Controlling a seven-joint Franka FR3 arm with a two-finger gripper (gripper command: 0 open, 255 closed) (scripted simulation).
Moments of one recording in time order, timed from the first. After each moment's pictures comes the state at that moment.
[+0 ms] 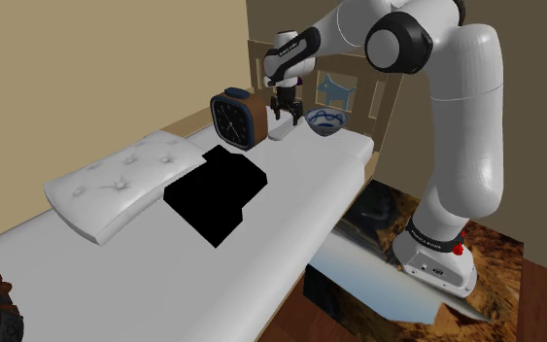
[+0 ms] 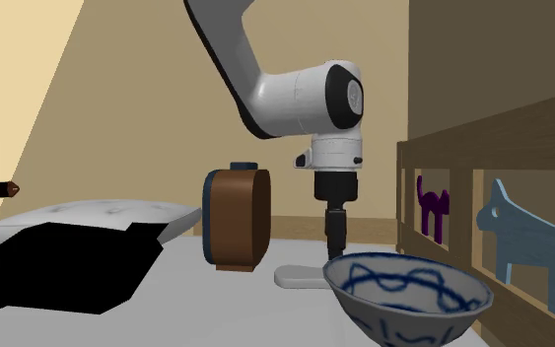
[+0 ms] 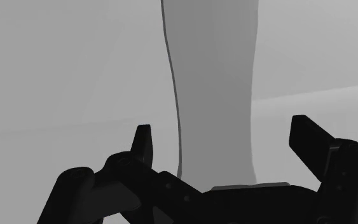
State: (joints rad) arm 0.16 0.41 -0.42 -1.74 0.20 2.09 -1.92
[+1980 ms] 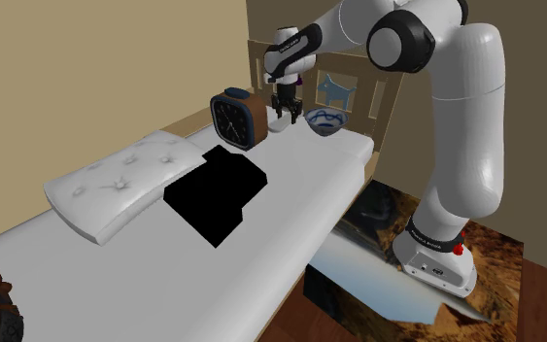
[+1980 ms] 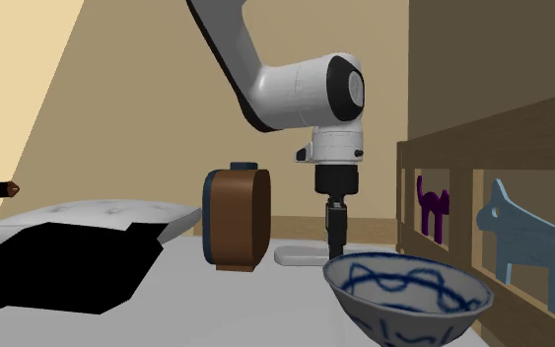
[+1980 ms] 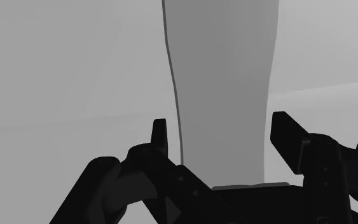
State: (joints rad) arm 0.16 0.40 -0.42 -1.73 0.19 2.06 -1.92
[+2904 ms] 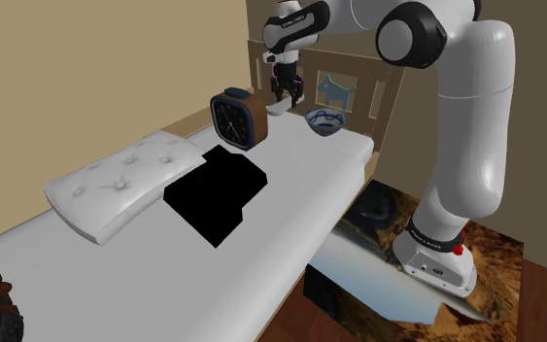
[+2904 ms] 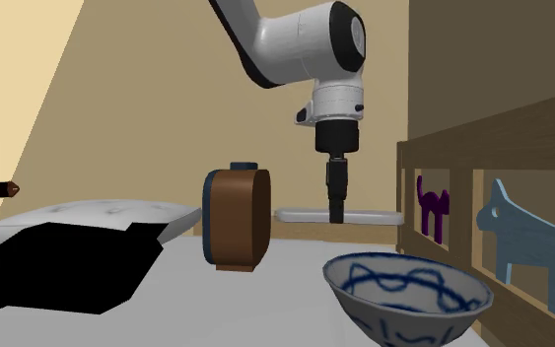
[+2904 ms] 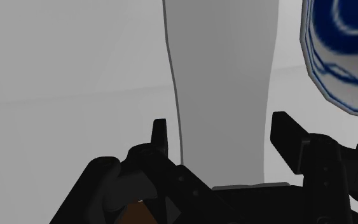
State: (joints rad) arm 0.16 0.34 -0.44 -1.61 0.16 1.90 -1.90
